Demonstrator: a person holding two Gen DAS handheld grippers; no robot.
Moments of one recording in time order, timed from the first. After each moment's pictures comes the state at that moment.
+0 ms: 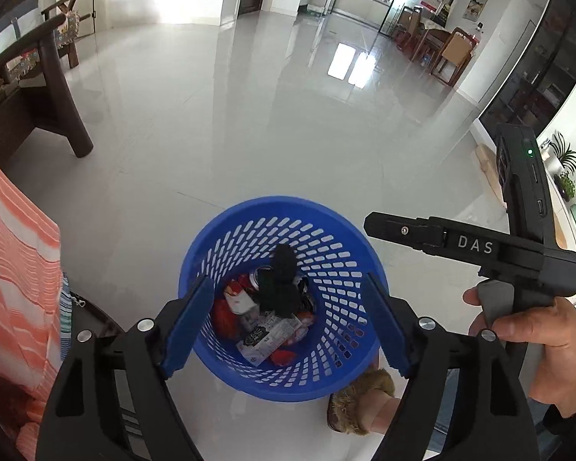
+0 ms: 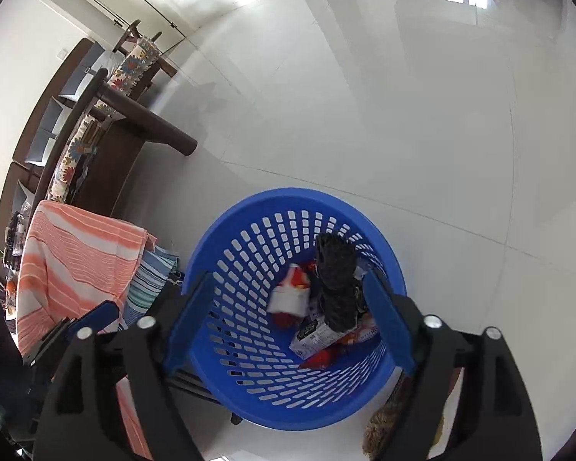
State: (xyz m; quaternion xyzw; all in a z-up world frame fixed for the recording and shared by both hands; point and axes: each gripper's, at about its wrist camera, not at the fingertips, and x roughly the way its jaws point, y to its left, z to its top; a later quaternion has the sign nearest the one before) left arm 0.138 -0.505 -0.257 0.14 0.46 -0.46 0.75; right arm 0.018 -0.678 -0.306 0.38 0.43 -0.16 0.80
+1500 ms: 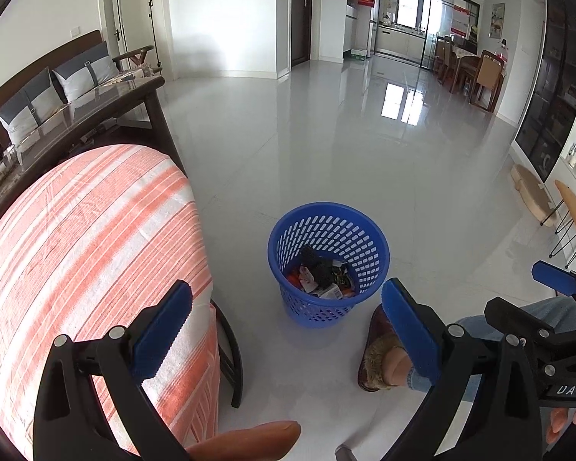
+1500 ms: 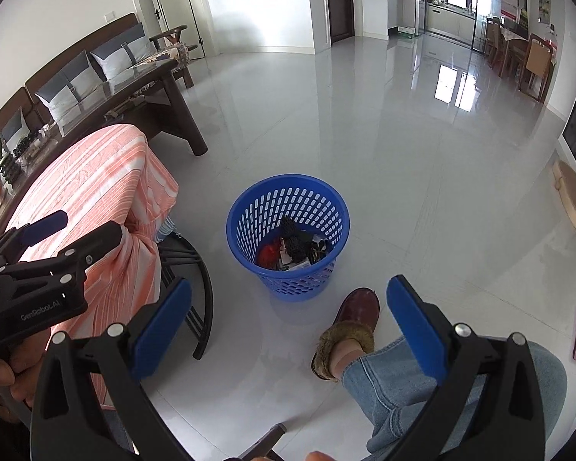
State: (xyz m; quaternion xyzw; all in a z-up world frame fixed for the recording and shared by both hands) left arm 0.003 -0.333 -0.120 0.17 0.38 -0.36 0.84; right arm -0.148 -0.459 -0.135 0.19 0.41 -0.24 0.86
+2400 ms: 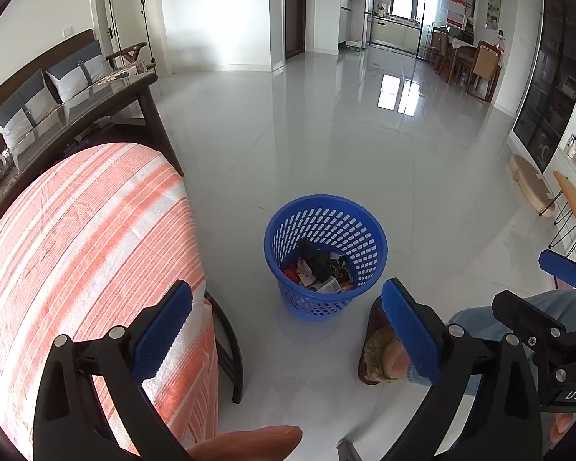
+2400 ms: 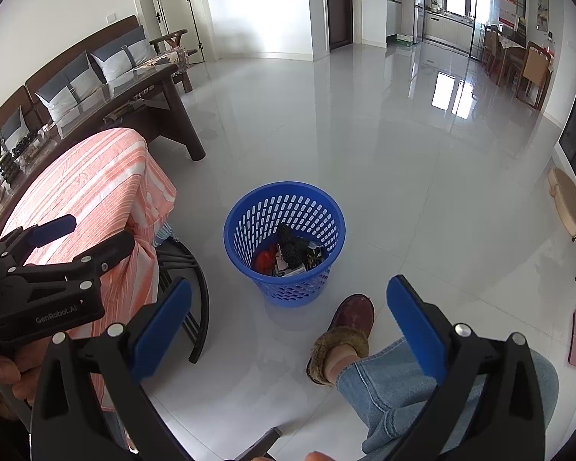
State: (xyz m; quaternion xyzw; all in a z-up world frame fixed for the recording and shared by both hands) left arm 0.001 -0.338 -0.121 0.18 0.39 -0.36 0.83; right arm -0.153 -0.454 -0.123 0.18 0.40 -0.25 0.86
